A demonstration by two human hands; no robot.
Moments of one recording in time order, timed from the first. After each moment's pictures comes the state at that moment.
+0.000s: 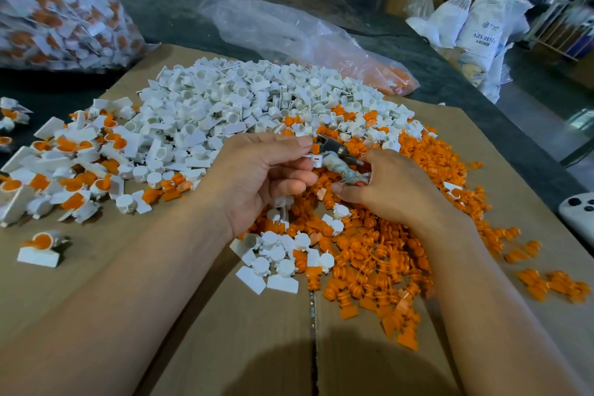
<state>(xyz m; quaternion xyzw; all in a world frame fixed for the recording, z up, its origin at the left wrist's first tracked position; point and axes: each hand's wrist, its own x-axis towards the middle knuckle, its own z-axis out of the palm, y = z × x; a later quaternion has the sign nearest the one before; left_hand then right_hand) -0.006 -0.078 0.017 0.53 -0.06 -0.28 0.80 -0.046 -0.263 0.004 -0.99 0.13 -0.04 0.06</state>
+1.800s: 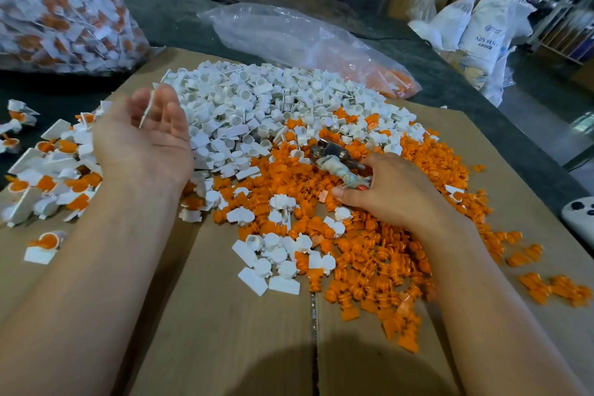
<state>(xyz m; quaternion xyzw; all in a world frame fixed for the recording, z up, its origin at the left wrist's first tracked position) 0.063 -0.018 -0.011 0.25 0.12 -0.05 0.96 -0.047 -0.260 0.005 -0.99 0.13 -0.02 0.04</state>
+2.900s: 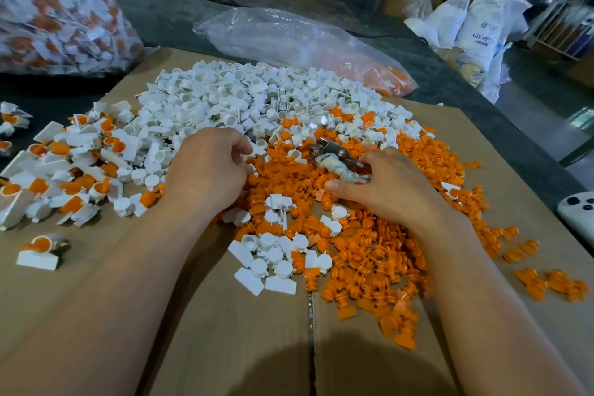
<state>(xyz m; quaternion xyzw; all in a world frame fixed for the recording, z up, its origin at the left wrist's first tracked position) 0.025 -0.058 -0.009 0.91 -0.14 0.05 0.38 -0.048 -0.262 0.004 -0.99 0.16 -0.01 0.06</state>
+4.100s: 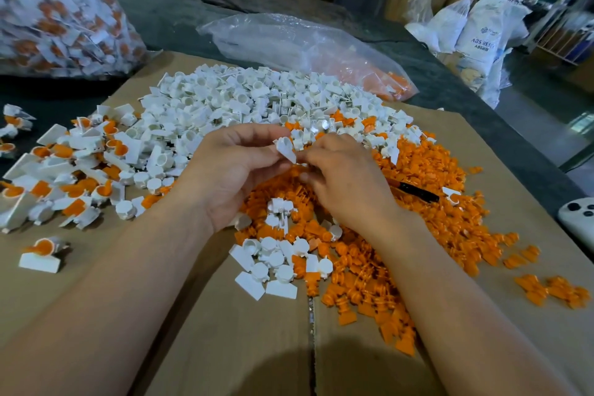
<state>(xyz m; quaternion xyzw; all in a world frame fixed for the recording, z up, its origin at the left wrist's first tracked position) 0.006 -0.069 0.014 0.55 -0.08 -0.21 0.81 -0.031 -0.216 0.004 -0.99 -0.05 -0.16 0.04</state>
